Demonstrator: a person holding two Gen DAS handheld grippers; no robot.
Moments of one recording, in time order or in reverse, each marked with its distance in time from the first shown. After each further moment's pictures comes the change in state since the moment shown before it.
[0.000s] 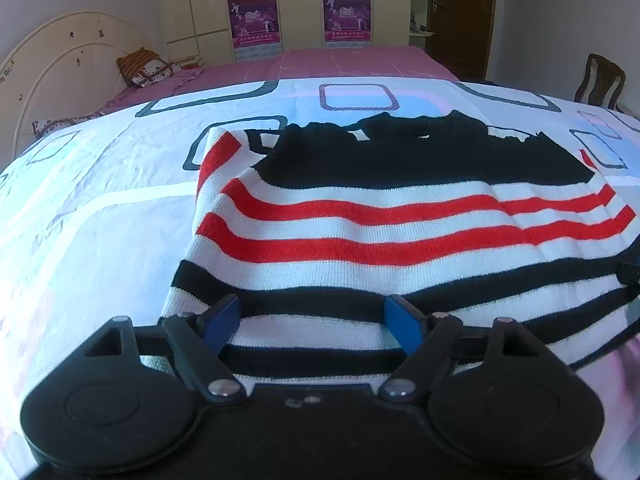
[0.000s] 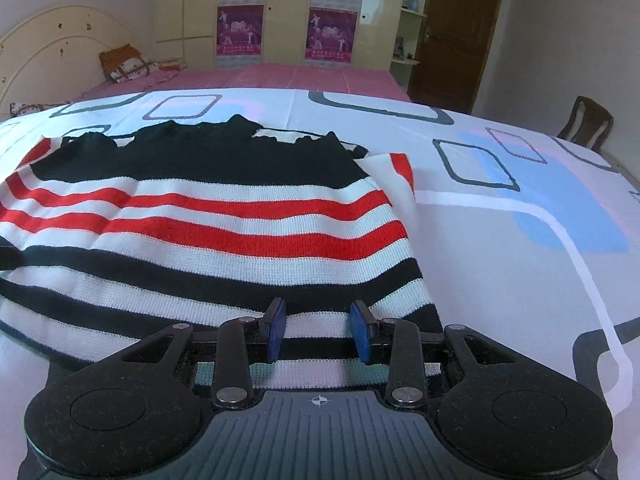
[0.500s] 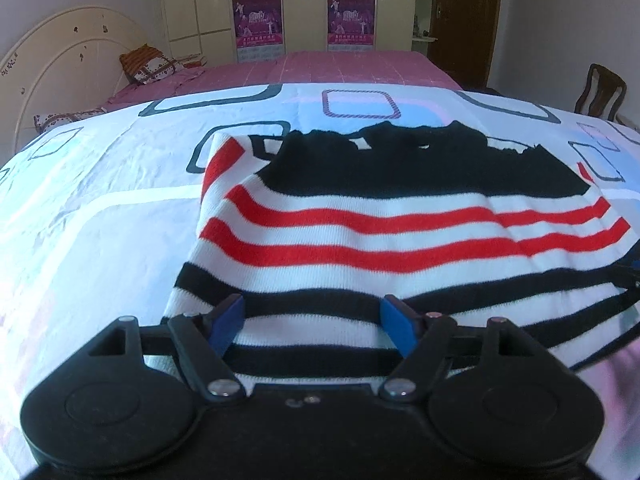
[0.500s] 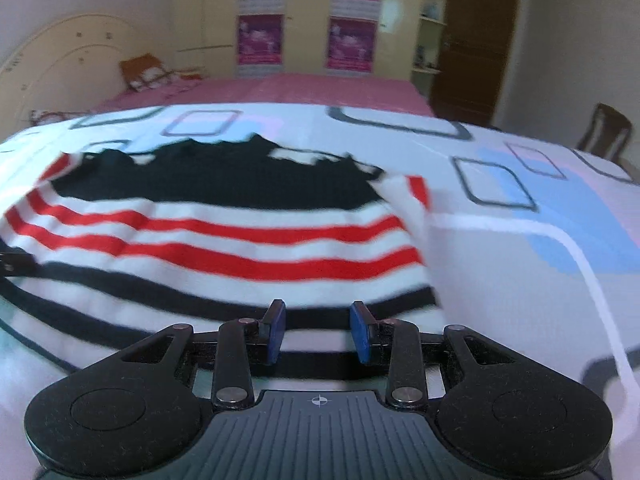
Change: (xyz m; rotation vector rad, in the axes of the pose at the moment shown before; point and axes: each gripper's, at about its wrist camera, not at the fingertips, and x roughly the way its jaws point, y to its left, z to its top) left arm -0.005 0.003 0.003 -0.030 -0.001 -0.016; right arm -0.003 -0.011 0.007 0.000 -0.008 0.061
